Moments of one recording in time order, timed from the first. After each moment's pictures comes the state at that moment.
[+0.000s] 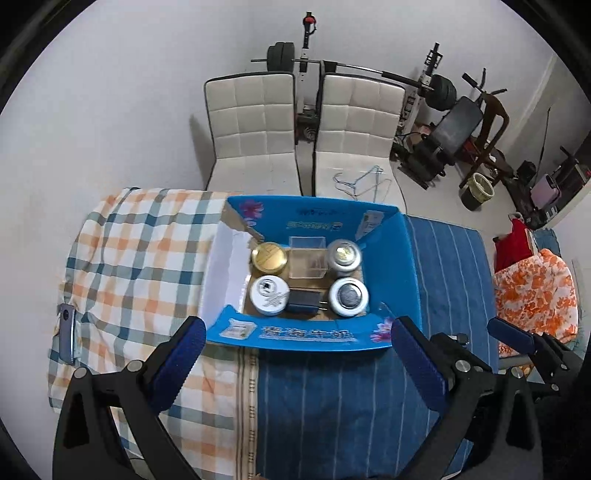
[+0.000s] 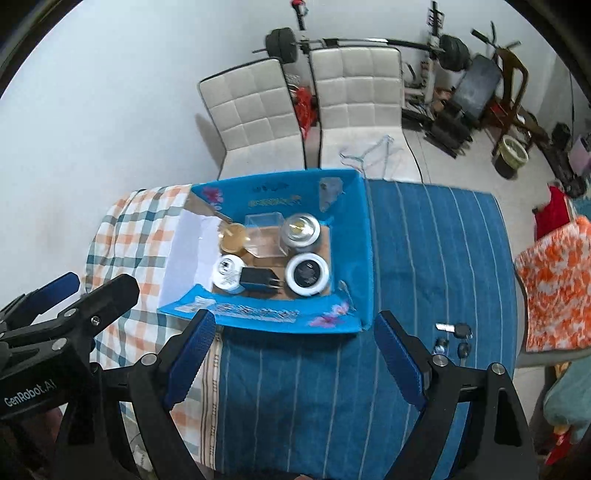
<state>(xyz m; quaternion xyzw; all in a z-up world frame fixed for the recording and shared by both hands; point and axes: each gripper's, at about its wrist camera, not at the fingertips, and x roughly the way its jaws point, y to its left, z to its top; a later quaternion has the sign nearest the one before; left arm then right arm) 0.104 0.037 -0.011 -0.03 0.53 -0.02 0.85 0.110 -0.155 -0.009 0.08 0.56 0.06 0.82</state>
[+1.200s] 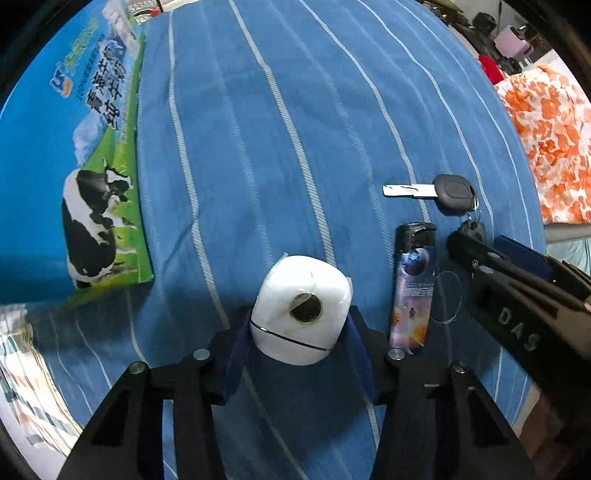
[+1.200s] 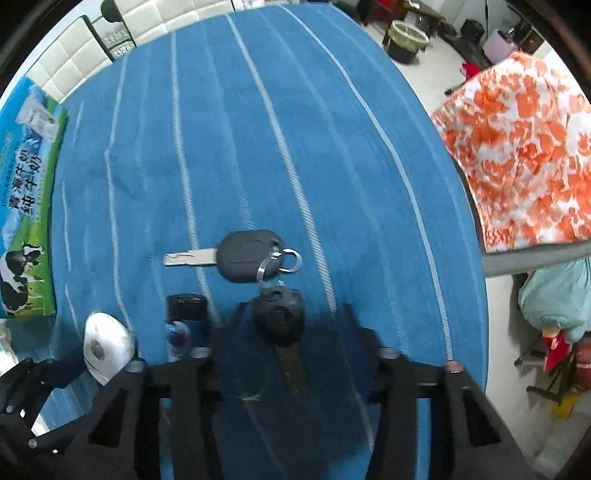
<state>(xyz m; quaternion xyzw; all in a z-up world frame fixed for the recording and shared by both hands) 0.091 -0.252 -0.286 0.09 0.69 -0.14 0.70 0.129 -0.384 -0.286 0.09 0.65 -0.14 0.74</state>
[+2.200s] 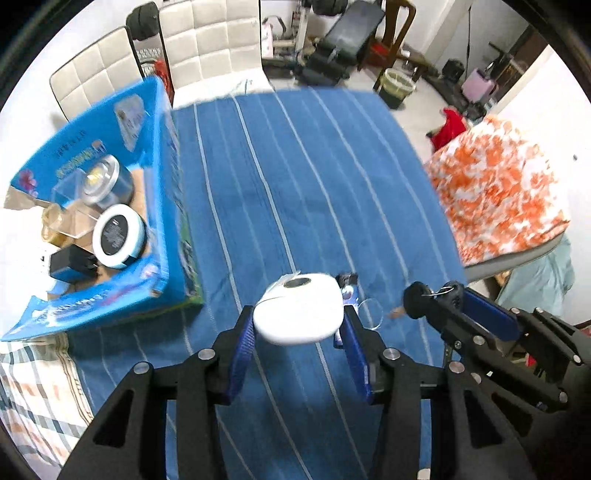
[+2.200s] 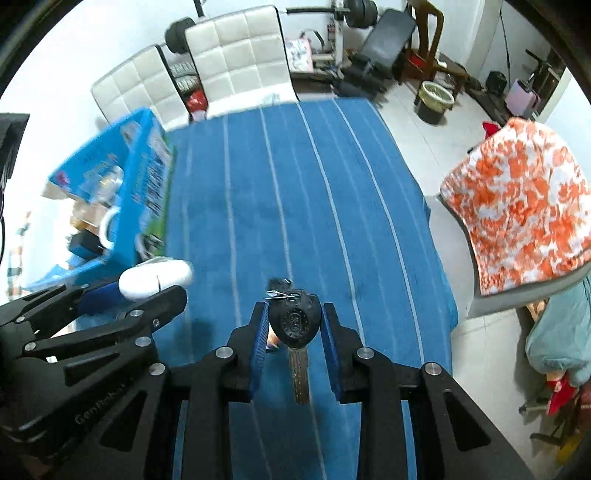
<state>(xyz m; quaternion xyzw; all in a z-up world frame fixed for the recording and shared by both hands) 0.085 -0.199 -0.157 0.04 0.60 -0.19 0.78 0.055 -0.337 -0.129 0.08 0.56 -0.05 0.82</state>
